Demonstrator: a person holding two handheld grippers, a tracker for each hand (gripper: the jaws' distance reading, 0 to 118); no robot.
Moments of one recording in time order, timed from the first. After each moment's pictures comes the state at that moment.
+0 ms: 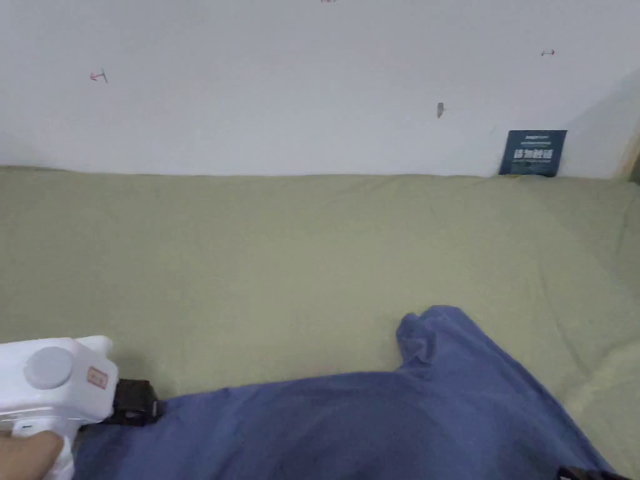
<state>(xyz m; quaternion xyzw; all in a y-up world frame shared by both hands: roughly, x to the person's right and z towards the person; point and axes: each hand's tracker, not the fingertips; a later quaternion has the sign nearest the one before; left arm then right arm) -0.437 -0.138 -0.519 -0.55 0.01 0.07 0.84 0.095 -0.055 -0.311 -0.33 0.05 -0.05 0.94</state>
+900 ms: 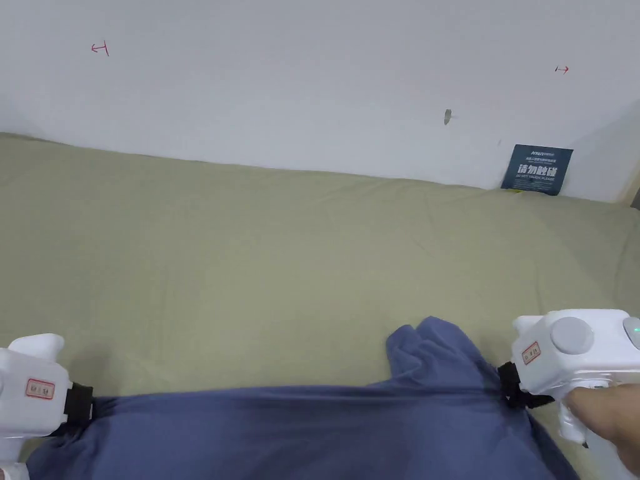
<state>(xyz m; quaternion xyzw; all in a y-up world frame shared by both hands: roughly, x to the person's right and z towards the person) -0.436 -0.140 -0.481 -0.50 0.02 0.12 0.86 0.144 -0.130 -0.594 -0.56 0.01 0.05 0.83</state>
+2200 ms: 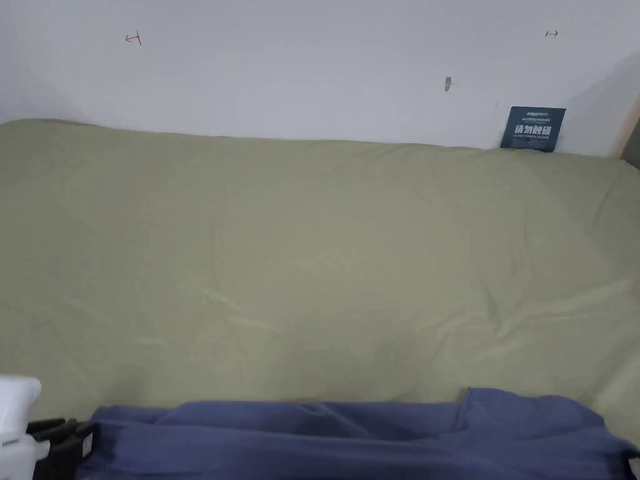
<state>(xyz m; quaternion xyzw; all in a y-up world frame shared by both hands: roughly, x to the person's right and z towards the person) -0.433 -0.071 -0.209 -0.42 -0.05 0.03 0.90 0.187 -0.059 -0.213 -0.44 0.05 -0.05 0.89</state>
